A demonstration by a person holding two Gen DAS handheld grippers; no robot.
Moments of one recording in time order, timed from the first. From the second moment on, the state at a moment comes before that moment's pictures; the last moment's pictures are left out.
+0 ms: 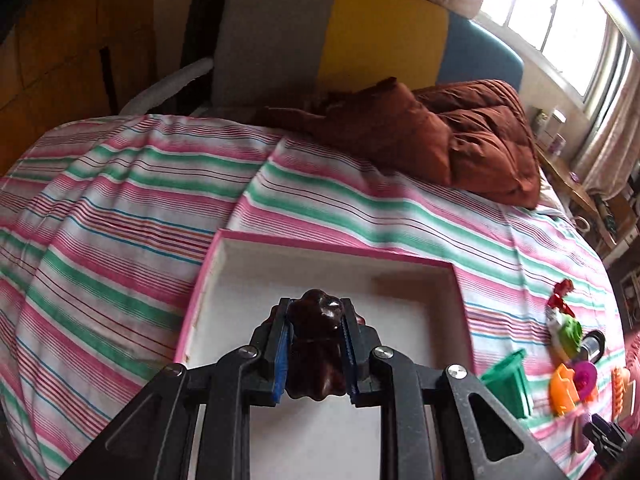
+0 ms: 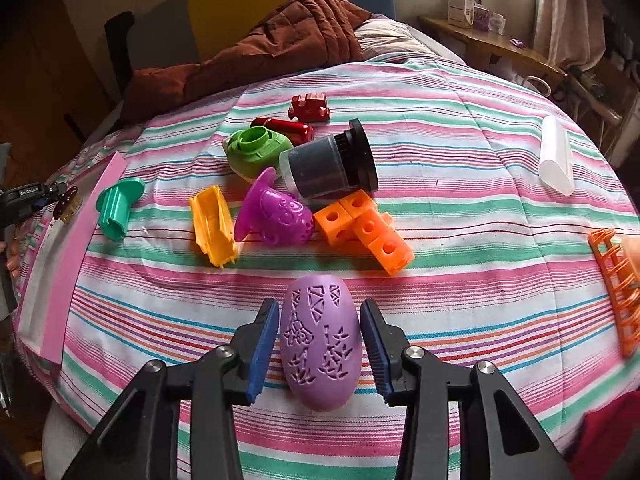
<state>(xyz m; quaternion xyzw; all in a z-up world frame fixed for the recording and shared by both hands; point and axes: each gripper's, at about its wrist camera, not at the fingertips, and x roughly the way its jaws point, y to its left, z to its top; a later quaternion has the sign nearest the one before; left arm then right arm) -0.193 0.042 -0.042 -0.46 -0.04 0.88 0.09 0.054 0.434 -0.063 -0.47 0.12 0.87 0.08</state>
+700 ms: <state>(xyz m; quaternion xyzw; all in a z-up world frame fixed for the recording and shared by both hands) -0.167 0.005 -0.016 -0.43 -0.11 0.90 0.05 0.054 0.416 -0.064 -0.47 0.12 0.87 0.04</state>
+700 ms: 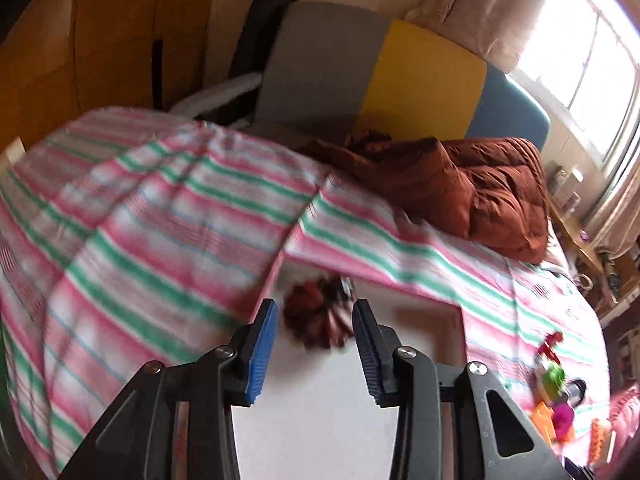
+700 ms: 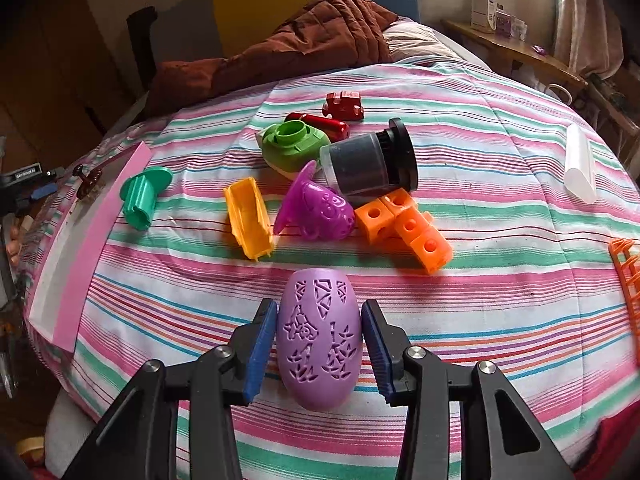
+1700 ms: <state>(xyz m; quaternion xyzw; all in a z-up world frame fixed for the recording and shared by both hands) -0.069 0.008 -0.060 -0.48 -0.12 0.86 0.11 -0.126 0.163 -0.041 -0.49 0.10 0.85 -0.15</state>
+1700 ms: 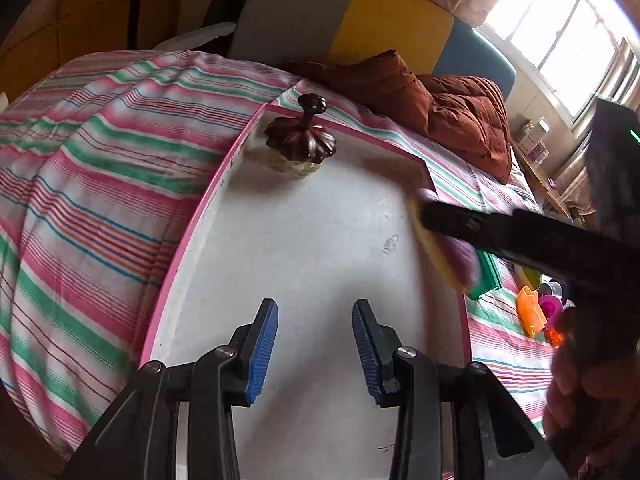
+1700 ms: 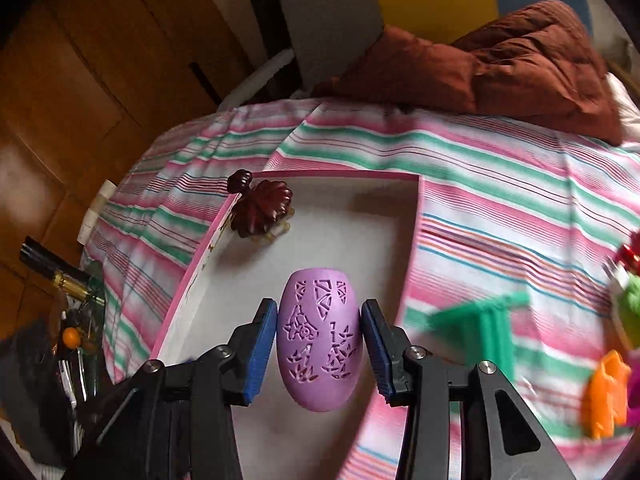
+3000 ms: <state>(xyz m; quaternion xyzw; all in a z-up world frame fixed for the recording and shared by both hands) -0.030 0.051 -0.037 -0.44 -0.11 0.86 0.23 -0.005 0.287 -0.049 -0.46 0.09 0.88 -0.03</state>
